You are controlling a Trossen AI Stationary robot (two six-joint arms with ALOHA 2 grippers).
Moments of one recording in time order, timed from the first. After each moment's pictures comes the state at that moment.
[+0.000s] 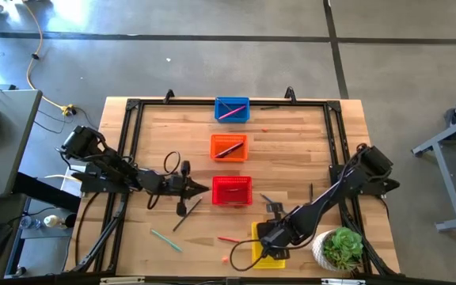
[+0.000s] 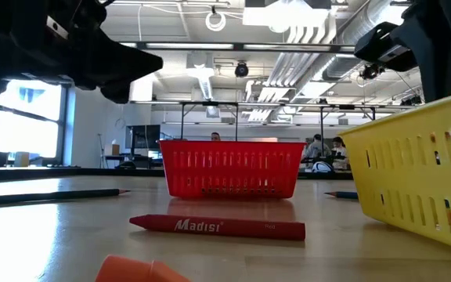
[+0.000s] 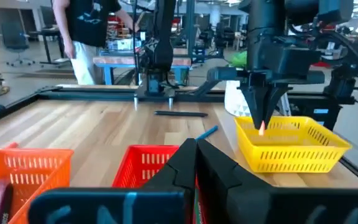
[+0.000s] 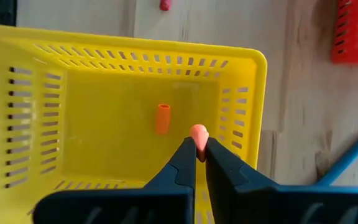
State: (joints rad) left arm -0.25 1.60 0.22 1.36 -0.36 -0.02; right arm 0.65 1.83 1.31 -0.76 0.15 0.52
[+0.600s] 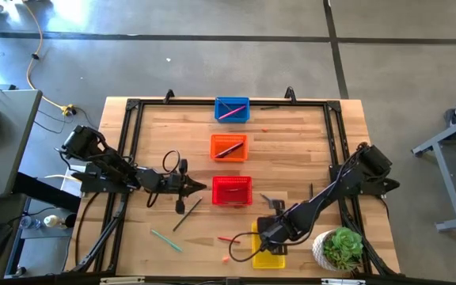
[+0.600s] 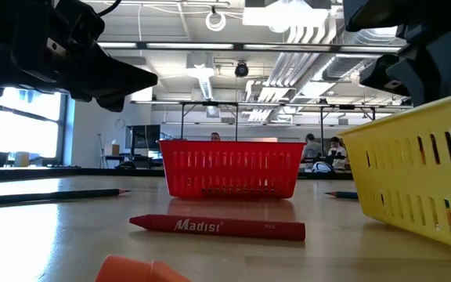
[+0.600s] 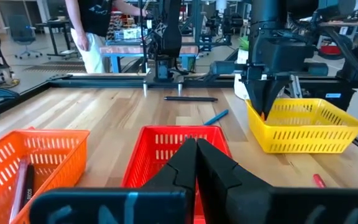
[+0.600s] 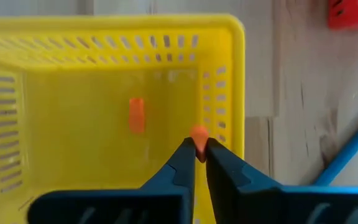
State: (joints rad) left arm -0.23 1.60 0.18 1.36 -0.36 -0.01; right arm 0.62 1.83 1.23 -0.70 0.15 0.61
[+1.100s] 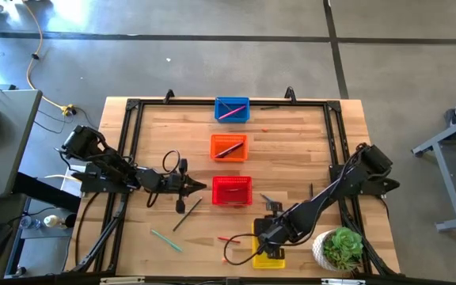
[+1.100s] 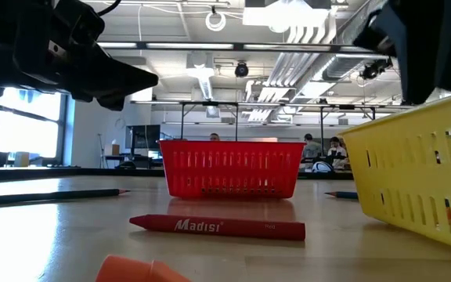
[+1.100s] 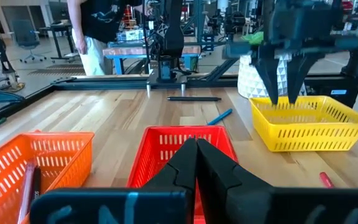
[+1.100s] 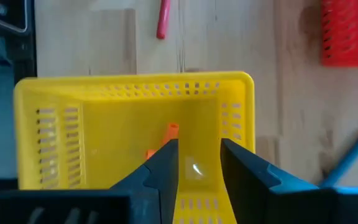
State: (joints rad) left arm -0.23 1.60 0.18 1.36 -0.37 0.01; right arm 0.63 1.83 1.36 -0.78 0.14 0.62
